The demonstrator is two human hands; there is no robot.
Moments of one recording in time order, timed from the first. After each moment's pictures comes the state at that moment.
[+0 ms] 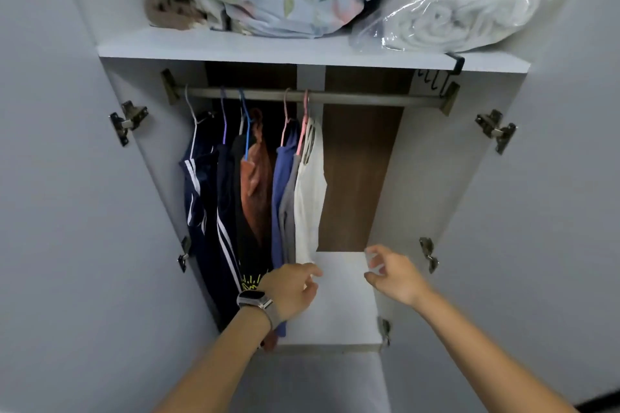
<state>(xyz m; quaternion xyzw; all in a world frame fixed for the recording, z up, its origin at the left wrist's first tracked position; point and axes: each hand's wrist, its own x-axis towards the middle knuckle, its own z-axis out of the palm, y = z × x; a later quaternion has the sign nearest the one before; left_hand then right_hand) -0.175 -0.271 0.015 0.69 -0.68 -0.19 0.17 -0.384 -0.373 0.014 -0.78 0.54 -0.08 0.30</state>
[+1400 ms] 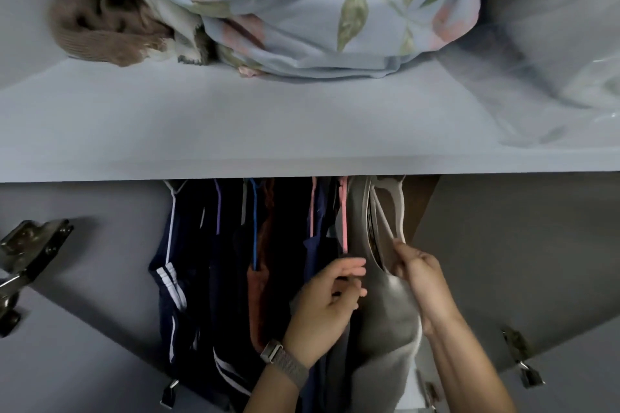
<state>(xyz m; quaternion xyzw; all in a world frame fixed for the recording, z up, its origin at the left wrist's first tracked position) -0.070 -0.492 0.060 0.56 -0.50 -0.43 0.50 -0.210 -0.585 0.049 -0.44 0.53 -0.41 0.59</state>
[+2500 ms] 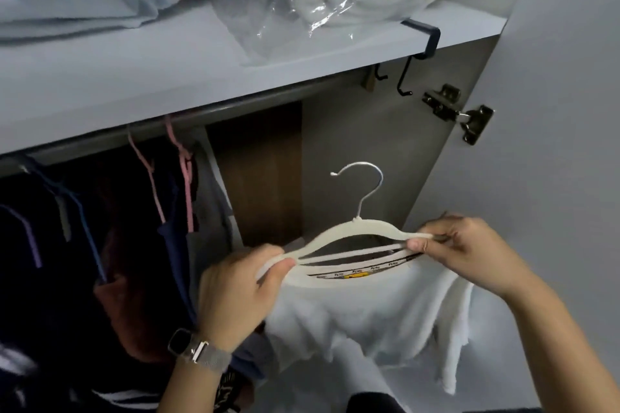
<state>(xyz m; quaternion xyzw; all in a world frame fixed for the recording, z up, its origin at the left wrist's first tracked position) -0.116 -0.481 0.060 0.55 -0.75 -0.10 0.34 -0.442 -0.473 0.100 -0.73 0.62 -0.22 0.18</state>
